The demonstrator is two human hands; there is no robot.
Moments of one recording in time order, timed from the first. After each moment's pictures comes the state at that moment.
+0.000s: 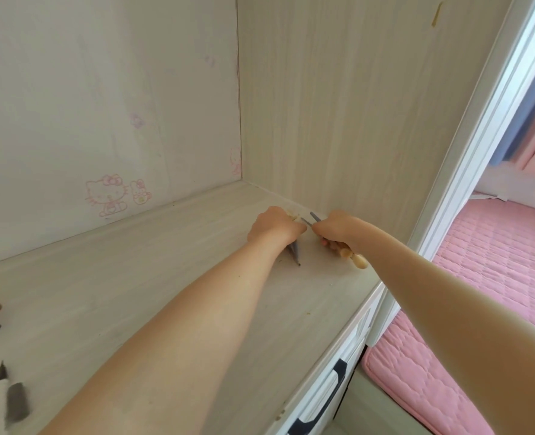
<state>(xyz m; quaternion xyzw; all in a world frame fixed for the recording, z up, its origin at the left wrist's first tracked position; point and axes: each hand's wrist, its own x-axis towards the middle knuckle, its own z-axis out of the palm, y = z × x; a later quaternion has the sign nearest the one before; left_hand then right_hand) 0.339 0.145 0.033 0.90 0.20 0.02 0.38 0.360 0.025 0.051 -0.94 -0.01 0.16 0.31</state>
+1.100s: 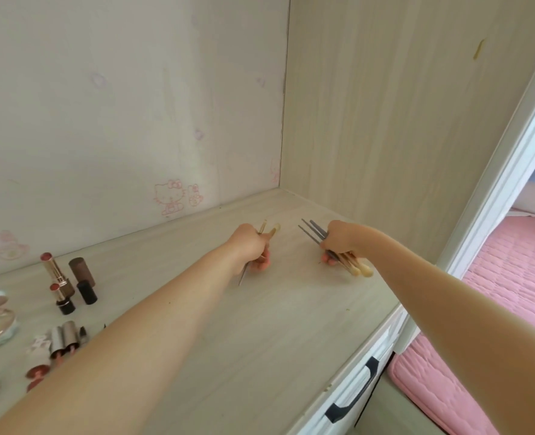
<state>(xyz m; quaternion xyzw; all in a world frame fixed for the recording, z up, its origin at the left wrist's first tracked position) 0.251 0.251 0.038 0.79 0.20 0.00 0.57 0.333 0.079 0.058 -0.95 -0.11 0.21 0.21</state>
